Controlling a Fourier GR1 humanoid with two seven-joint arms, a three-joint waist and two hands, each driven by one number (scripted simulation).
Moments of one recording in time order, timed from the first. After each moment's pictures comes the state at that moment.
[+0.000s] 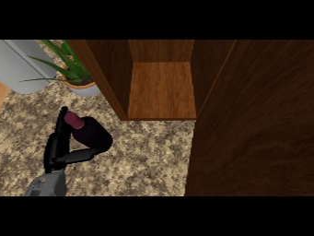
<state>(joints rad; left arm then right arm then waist) -0.20 0.11 0.18 -0.87 0.08 0.06 -0.52 0.10 -0.11 -0.08 -2.38 -0.36 0.29 0.37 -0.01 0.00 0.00</state>
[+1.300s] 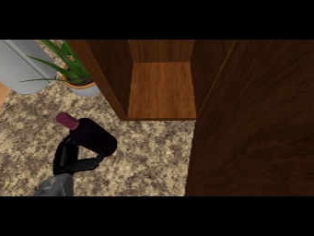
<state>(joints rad) -0.36 0.13 0.25 -0.37 0.11 -0.09 -0.88 0.12 -0.11 -0.07 -2.38 -0.37 0.29 0.36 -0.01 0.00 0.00</state>
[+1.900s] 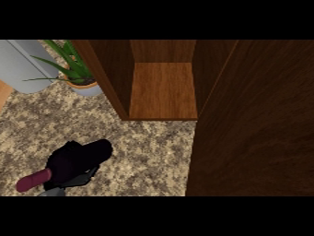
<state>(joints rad) -0.20 0.13 0.22 -0.55 0.16 -0.23 -0.92 0.14 -0.11 -0.06 -2.38 -0.37 0.29 0.36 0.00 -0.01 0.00</state>
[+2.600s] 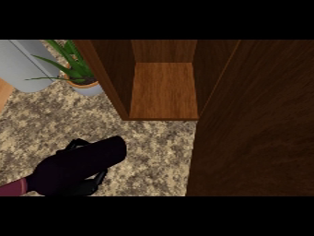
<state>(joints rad) 0.11 0.02 0.02 -1.33 0.22 -0.12 -0.51 0.14 -0.10 -0.03 -2.37 -0.36 0.27 0.35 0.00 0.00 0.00</state>
